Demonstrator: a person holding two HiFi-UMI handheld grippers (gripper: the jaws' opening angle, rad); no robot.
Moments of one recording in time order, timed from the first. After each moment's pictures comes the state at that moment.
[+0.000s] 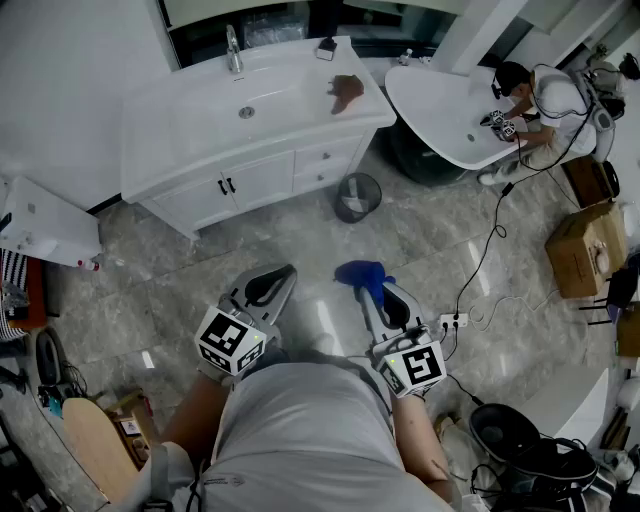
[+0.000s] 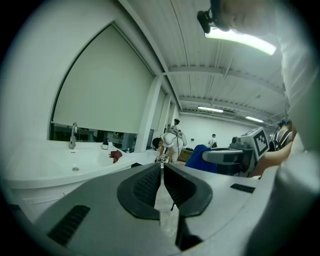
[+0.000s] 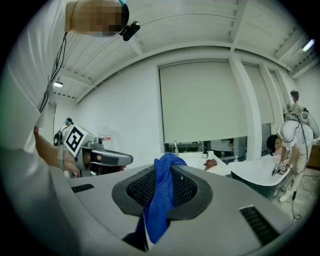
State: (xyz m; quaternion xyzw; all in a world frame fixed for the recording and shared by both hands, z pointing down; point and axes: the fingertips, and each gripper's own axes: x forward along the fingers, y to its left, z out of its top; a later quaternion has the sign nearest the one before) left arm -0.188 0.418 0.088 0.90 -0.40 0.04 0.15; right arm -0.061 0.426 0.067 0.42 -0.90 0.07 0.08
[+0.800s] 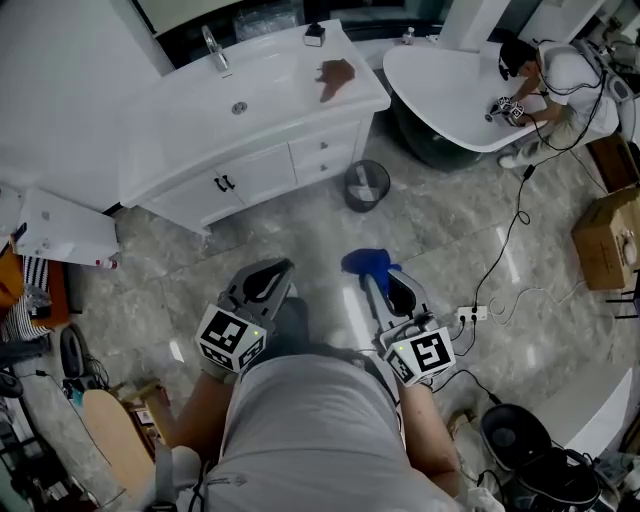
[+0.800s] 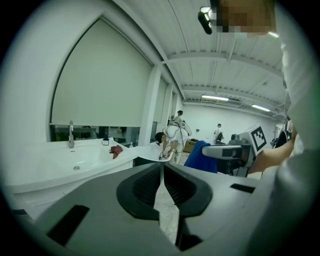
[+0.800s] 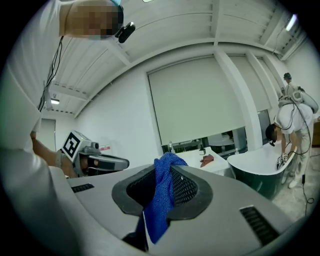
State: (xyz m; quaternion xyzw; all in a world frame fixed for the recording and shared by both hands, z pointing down) left arm -0.120 0.393 0.105 0.89 -0.42 0.09 0.15; right arm 0.019 0.389 0.091 0.41 -0.90 0.12 0.03
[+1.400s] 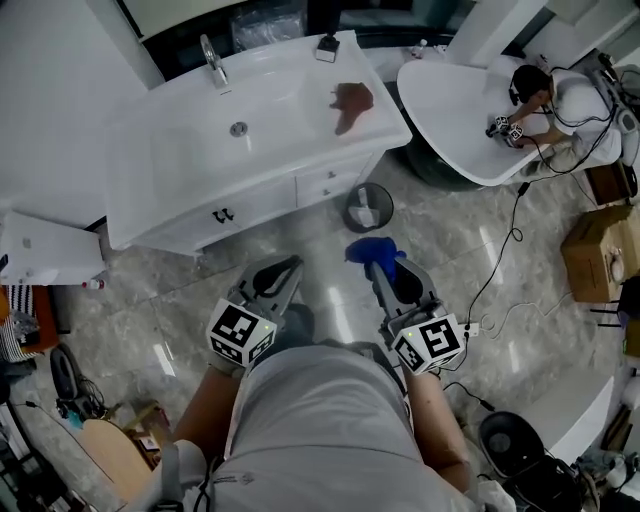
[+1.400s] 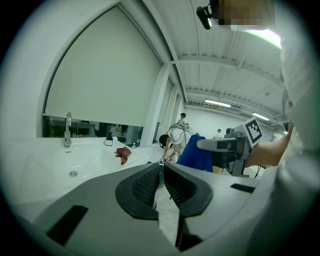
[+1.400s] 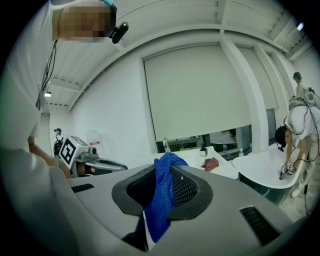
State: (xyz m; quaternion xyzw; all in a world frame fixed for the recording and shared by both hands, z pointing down) left arm -0.195 0.231 0.148 0.90 -0.39 0.07 0.18; right arm -0.066 0.214 0.110 0.42 -0.90 0.12 0.08
